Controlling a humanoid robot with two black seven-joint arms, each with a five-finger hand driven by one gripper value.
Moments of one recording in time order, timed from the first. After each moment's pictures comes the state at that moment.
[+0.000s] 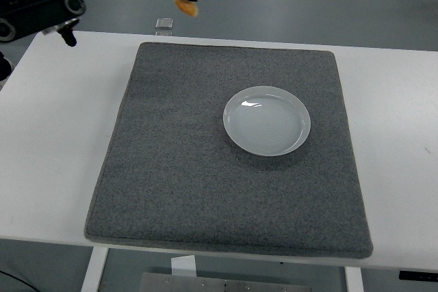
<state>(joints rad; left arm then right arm) -1.48 0.50 0.02 -1.06 0.76 0.05 -0.41 0.06 0.00 0.00 0.12 0.07 0.07 -0.02</state>
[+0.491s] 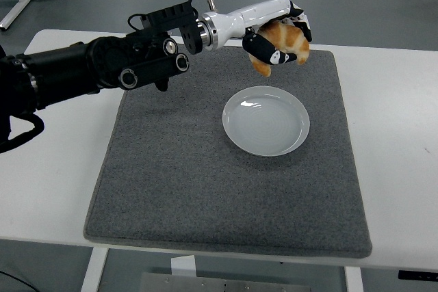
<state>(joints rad) -1.37 0.14 0.10 -0.82 0.78 0.12 -0.41 0.06 0.00 0.00 0.12 0.07 0.07 -0.02</state>
